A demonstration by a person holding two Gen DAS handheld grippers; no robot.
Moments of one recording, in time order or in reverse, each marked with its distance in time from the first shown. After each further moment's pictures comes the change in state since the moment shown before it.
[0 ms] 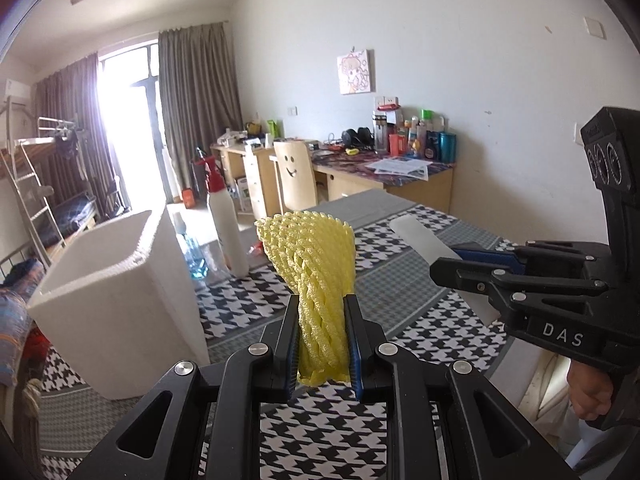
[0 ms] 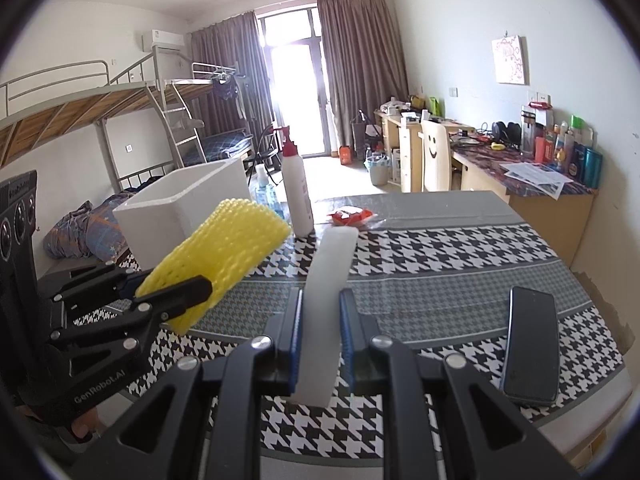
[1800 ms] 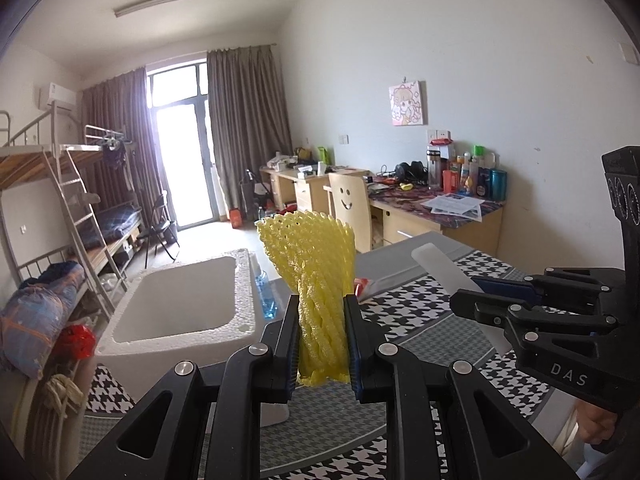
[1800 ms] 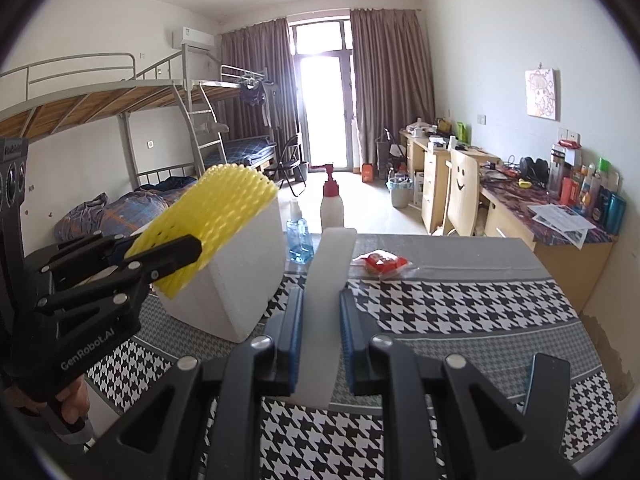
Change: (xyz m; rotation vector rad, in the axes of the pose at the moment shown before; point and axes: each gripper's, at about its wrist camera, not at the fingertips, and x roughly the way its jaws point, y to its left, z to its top) left arm -0.010 0.053 0.039 -0.059 -0.093 0.170; right arm 0.020 0.035 0.049 -0.096 -0.043 0.054
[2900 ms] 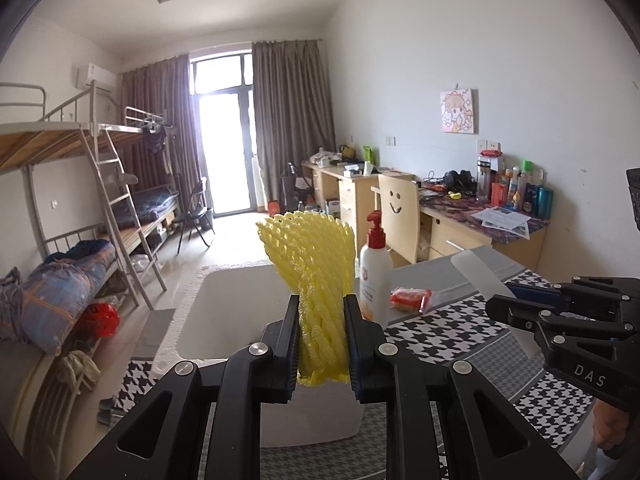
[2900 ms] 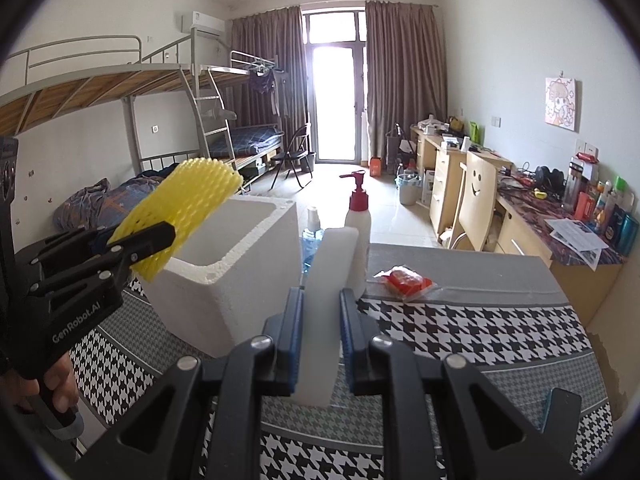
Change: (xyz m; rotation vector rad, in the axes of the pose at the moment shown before) left arm 0.019 0.058 0.011 -0.089 0.009 0.134; right arm 0.043 0.029 0.031 -0.048 0.040 0.011
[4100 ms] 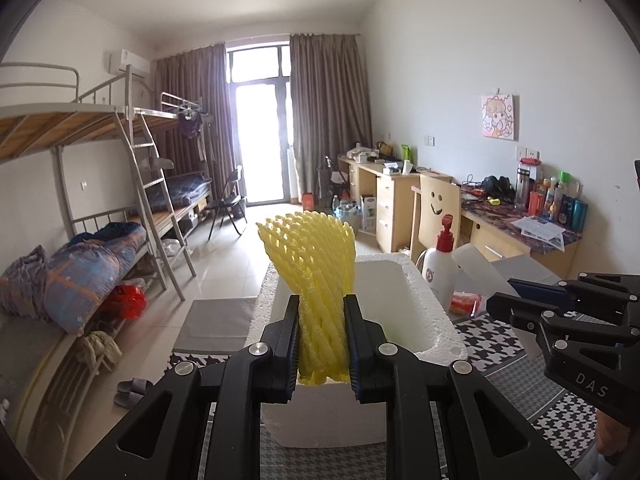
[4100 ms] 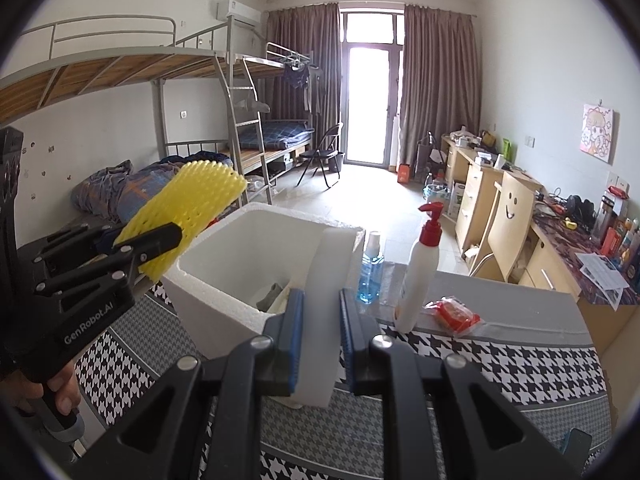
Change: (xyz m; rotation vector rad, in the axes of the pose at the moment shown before) left arm 0.008 0.051 0.002 -0.064 0.021 0.104; right arm 0.034 0.051 0.033 -0.099 0.011 0.069
